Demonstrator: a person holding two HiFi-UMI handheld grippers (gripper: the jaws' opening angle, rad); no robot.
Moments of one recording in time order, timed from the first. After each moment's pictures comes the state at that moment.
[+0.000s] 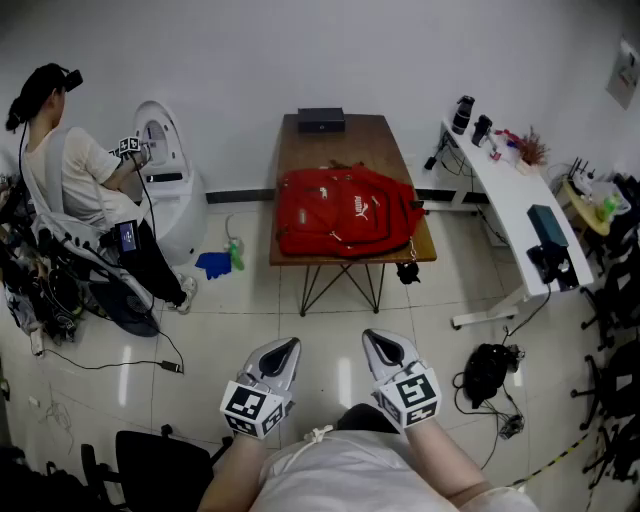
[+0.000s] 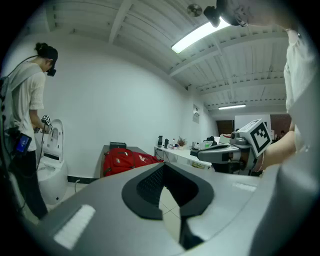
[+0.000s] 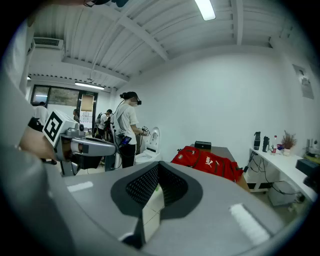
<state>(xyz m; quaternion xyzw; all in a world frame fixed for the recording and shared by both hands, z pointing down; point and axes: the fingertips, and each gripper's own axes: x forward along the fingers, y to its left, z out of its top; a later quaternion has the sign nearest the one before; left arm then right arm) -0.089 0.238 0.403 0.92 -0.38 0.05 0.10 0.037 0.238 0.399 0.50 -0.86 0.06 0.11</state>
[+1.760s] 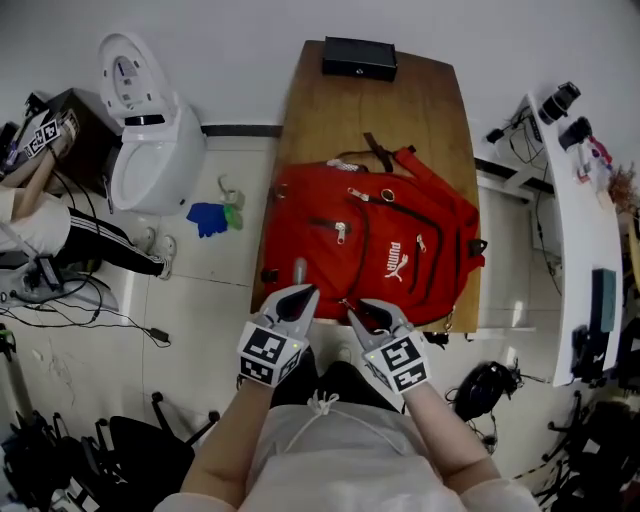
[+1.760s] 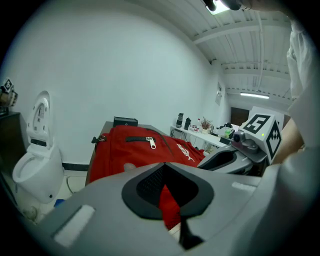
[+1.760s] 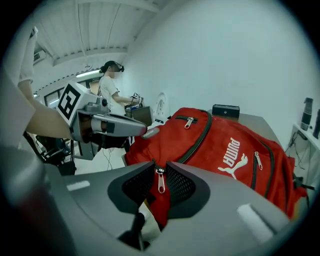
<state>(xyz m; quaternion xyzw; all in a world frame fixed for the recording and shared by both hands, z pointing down) -0.019 -0.142 0.520 0.89 -0.39 0.15 0.19 0.043 -0.108 0.551 0.34 -0.89 0.18 0.25</state>
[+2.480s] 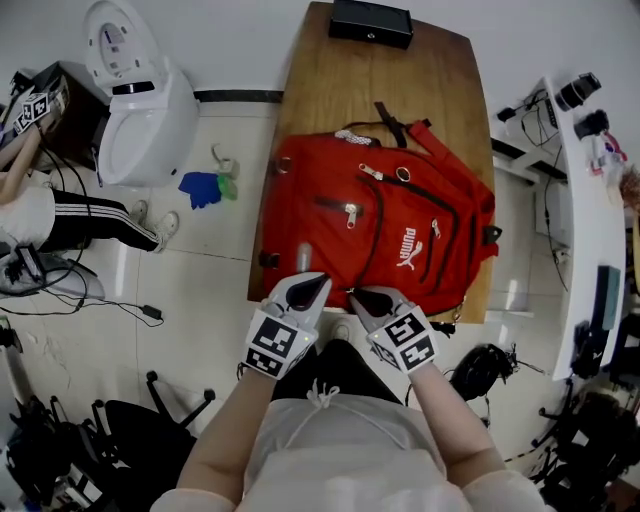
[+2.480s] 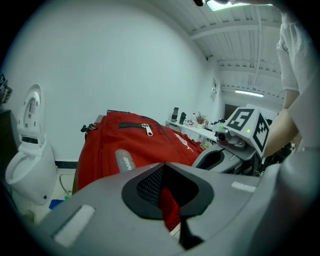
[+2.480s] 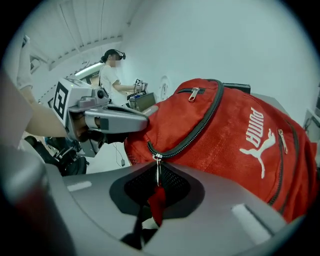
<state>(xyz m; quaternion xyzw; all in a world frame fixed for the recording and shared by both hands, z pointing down) -0.004 -0.142 0.548 0.90 -0.35 0.17 0.20 0.037 -0.109 0.601 0.28 -0.87 0.24 0.31</state>
